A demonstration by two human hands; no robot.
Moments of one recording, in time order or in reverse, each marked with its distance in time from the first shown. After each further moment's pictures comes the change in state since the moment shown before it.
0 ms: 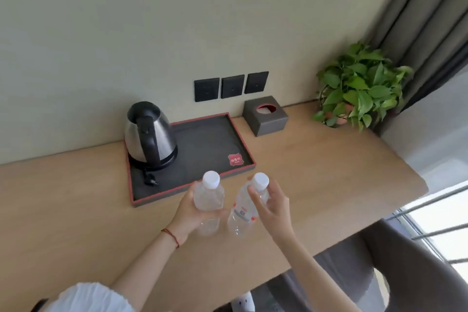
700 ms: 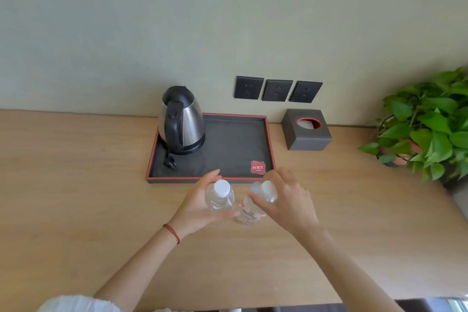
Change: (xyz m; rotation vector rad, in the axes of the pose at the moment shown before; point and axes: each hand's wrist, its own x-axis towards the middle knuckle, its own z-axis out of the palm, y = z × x) left_hand 0.004 0.015 0.026 0.154 0.171 -0.013; right_hand 0.092 -0.009 -0.029 -0.880 -0.315 -0.511
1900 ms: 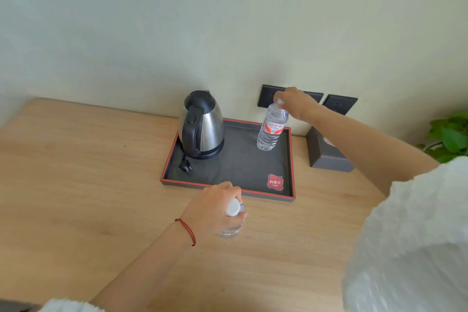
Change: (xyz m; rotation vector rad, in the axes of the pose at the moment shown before) left_hand 0.017 0.037 -0.004 0.723 0.071 0.126; right_hand 0.278 0.014 -0.015 -0.315 -0.330 -0.301
